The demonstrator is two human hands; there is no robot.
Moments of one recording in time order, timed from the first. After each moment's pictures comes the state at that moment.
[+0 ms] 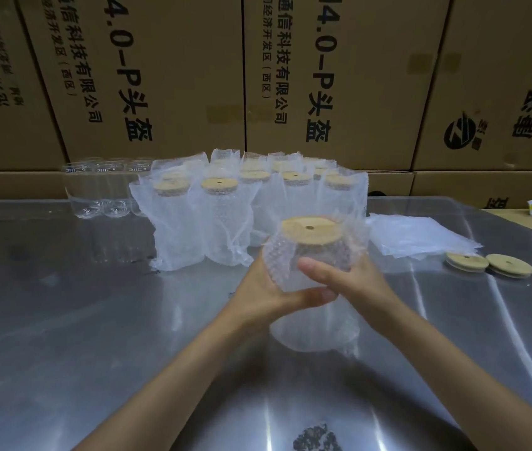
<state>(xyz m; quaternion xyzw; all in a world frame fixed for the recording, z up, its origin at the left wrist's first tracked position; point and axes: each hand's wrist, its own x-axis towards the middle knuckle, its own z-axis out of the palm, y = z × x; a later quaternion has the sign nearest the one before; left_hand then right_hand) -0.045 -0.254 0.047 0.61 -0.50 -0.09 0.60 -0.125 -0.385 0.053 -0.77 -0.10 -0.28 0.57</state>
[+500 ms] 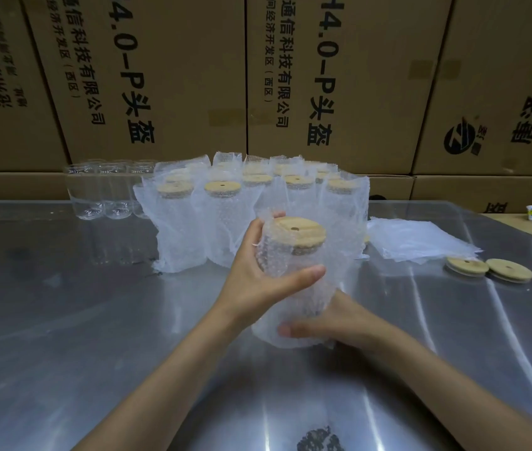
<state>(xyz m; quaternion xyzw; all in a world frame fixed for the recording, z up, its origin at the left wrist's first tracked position) -0.040 -0.243 0.055 0.60 -0.44 -0.04 0.67 -0.111 -0.387 0.020 -0.84 -0.07 -0.11 0.52</state>
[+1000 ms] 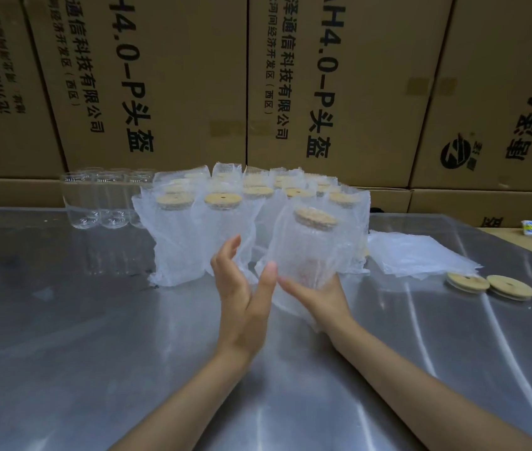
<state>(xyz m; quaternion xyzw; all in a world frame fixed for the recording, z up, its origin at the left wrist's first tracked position) -0.025 -0.260 0.021 0.64 -0.32 0.13 0.69 -0.051 -0.396 -0.001 -0.72 0.12 -0.35 0.59</state>
